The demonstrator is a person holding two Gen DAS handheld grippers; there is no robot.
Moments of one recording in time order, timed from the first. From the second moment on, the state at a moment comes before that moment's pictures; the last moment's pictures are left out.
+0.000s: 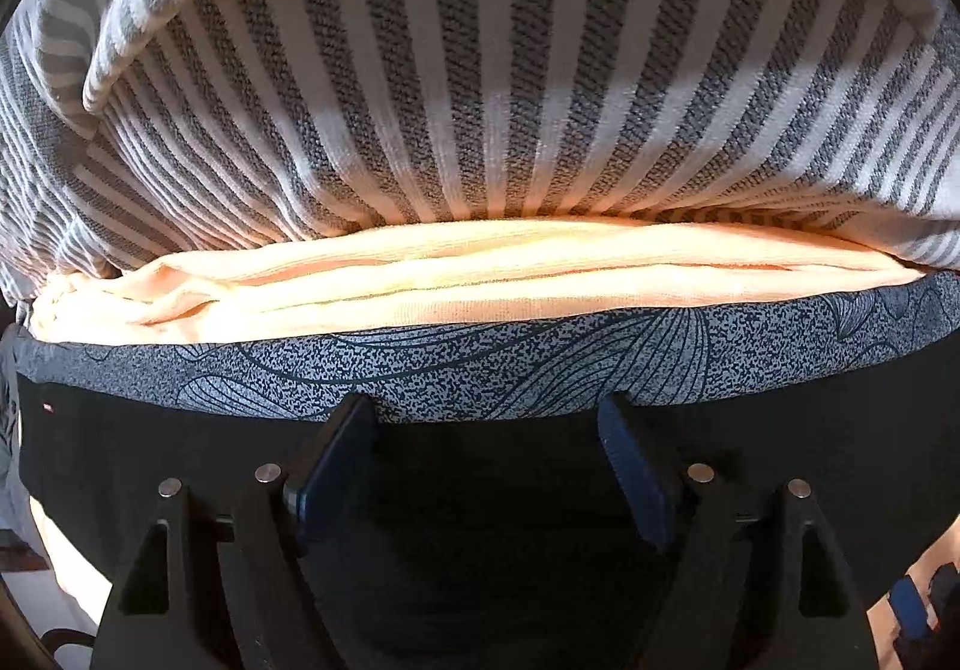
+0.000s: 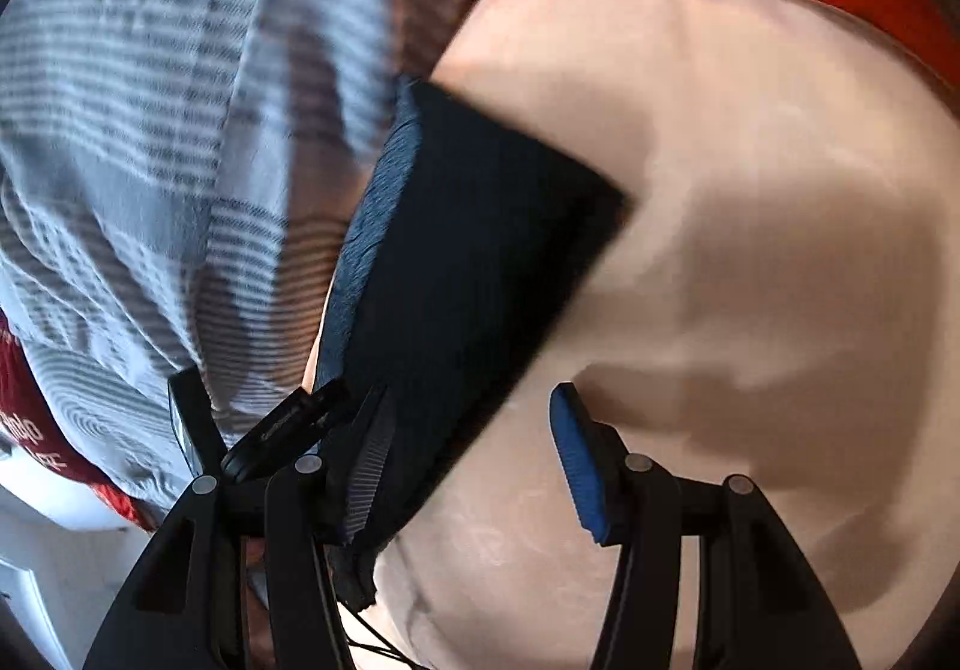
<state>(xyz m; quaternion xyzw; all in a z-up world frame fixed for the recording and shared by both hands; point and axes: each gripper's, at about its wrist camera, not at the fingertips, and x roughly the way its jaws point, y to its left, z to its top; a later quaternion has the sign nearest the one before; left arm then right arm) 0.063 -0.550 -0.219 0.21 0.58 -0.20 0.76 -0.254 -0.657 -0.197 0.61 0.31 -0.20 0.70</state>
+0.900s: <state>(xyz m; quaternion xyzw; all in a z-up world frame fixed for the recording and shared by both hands) 0.013 -0.526 -0.194 0.22 0.58 -0.24 0.75 -0.176 -0.661 -0.164 0.57 0.28 -0.12 0.76</state>
